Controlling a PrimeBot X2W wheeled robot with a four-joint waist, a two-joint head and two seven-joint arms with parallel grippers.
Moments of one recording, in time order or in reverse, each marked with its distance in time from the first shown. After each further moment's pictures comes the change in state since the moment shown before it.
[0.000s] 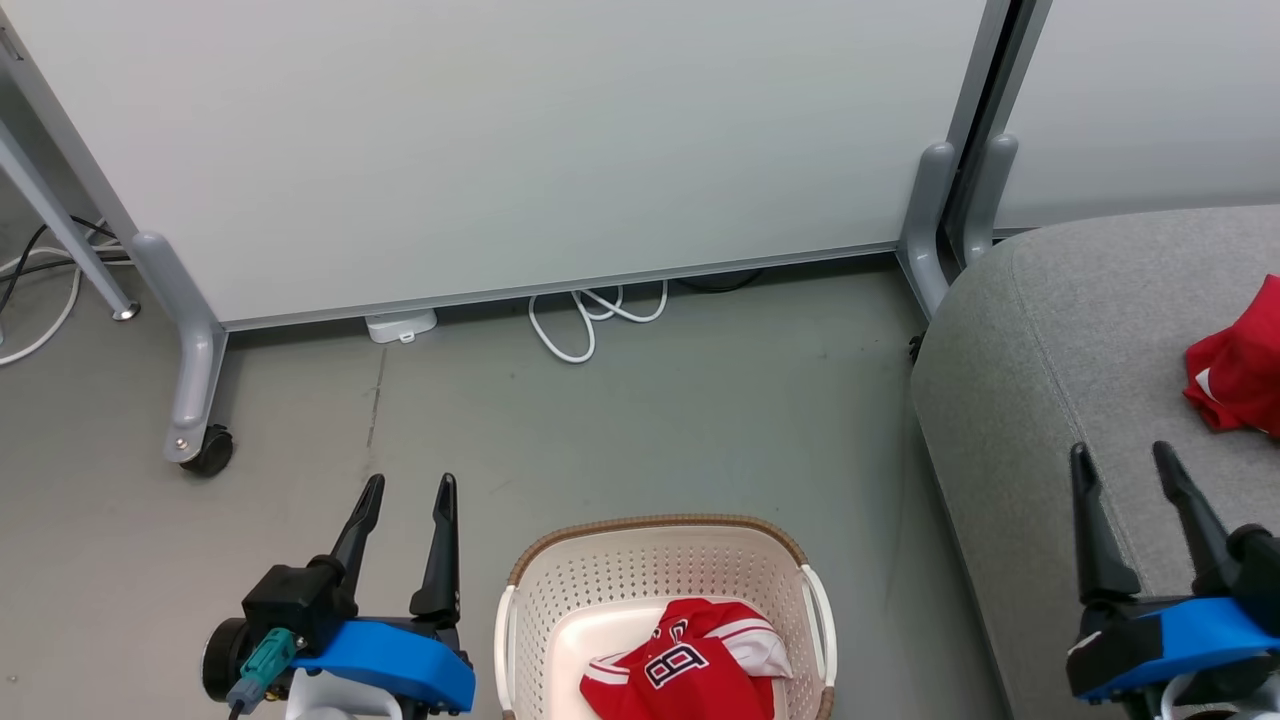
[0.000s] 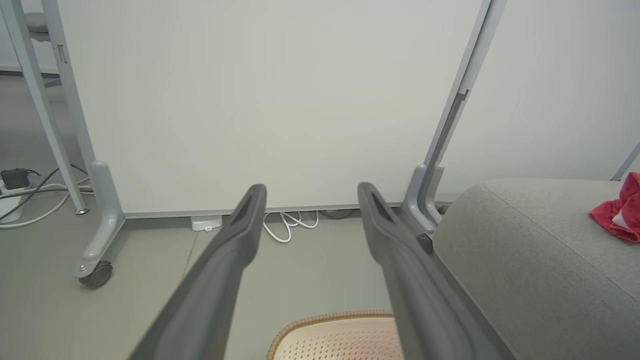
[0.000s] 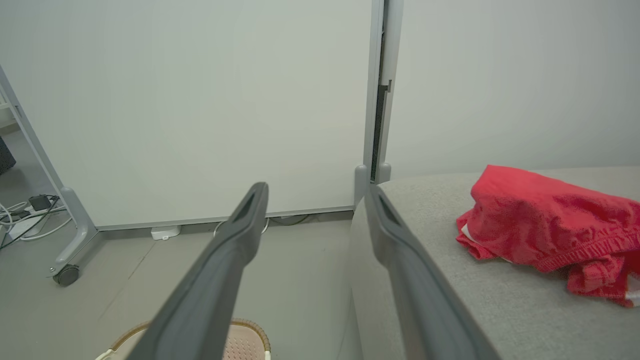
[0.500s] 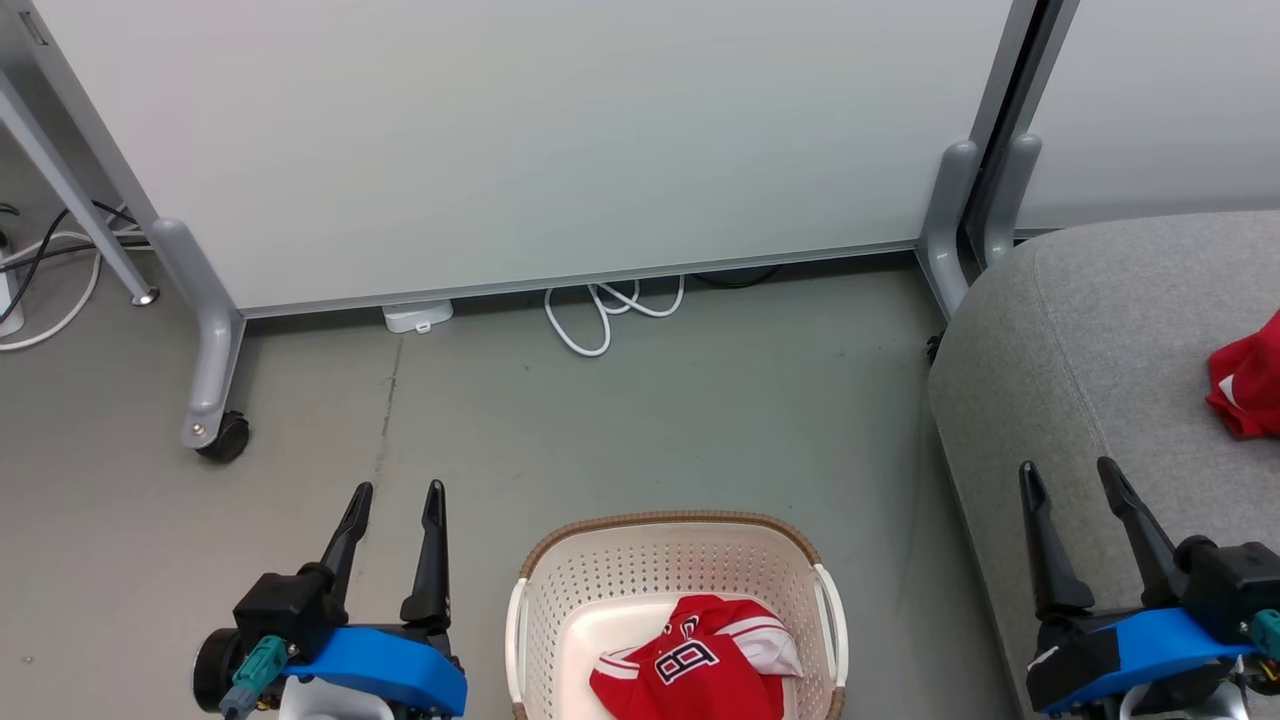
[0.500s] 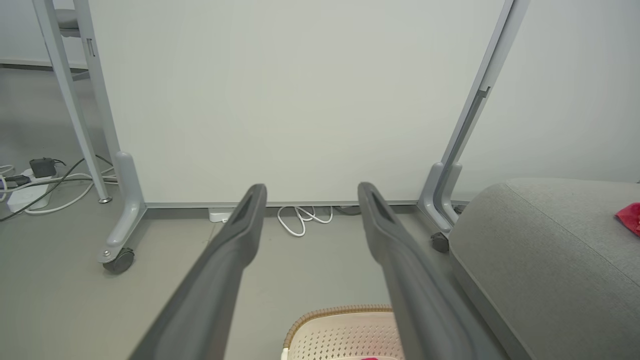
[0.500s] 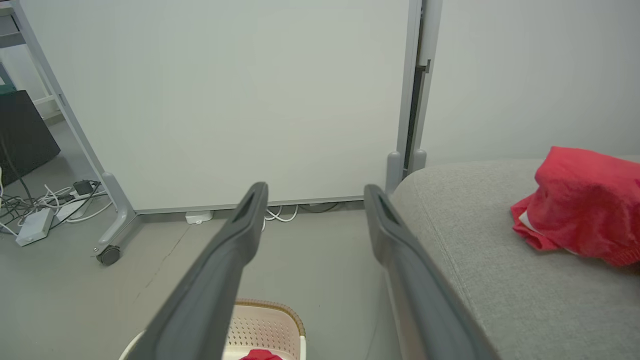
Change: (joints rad) left arm 0.016 -0.007 0.032 0.001 0.018 0.000 0.000; right arm 0.010 0.013 0.073 0.043 0.017 0.000 -0.023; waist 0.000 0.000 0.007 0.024
